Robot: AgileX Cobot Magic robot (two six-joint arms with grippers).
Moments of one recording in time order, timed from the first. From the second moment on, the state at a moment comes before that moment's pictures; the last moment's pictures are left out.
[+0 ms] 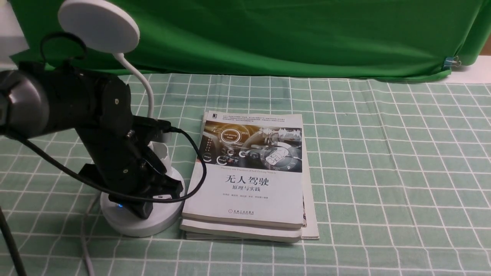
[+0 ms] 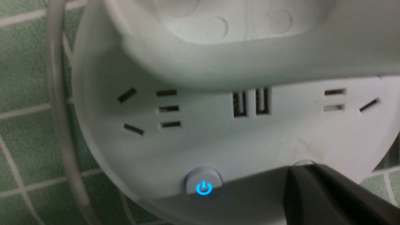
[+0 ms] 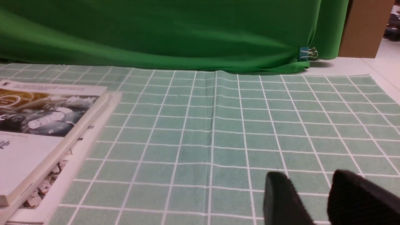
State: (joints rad) right arm 0.04 0.00 0.01 -0.04 0.24 -0.03; left arm -0.28 1.78 -1.14 -0.09 0.92 0.10
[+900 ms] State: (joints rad) right arm 0.04 0.00 0.01 -0.04 0.24 -0.03; left arm -0.28 1.77 -1.13 -0.08 0.88 0.08
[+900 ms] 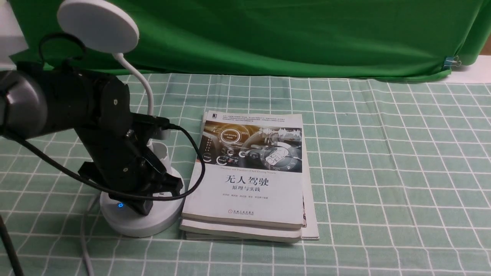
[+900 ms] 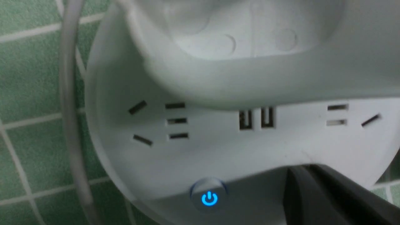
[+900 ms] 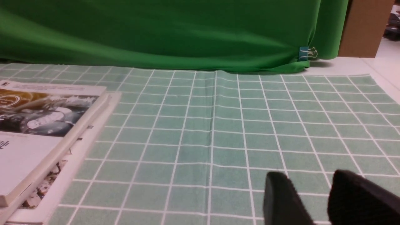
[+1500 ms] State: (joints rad) right arm 0.04 0.00 0.01 -0.04 0.24 -0.03; left arm -0.28 1.52 -1.06 -0.08 0.87 0.08
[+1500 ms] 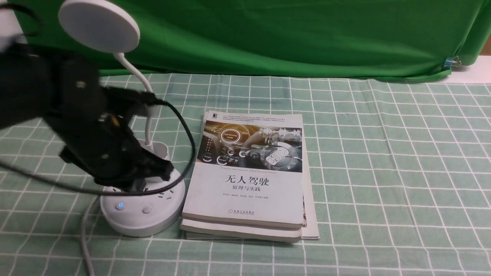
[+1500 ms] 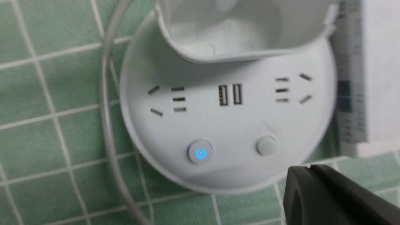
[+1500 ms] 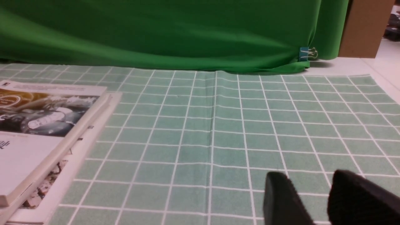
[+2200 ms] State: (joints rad) right arm 0.04 0.00 0.01 -0.04 0.24 -0.03; left arm -0.28 0.41 -0.18 -0.18 0.00 0.08
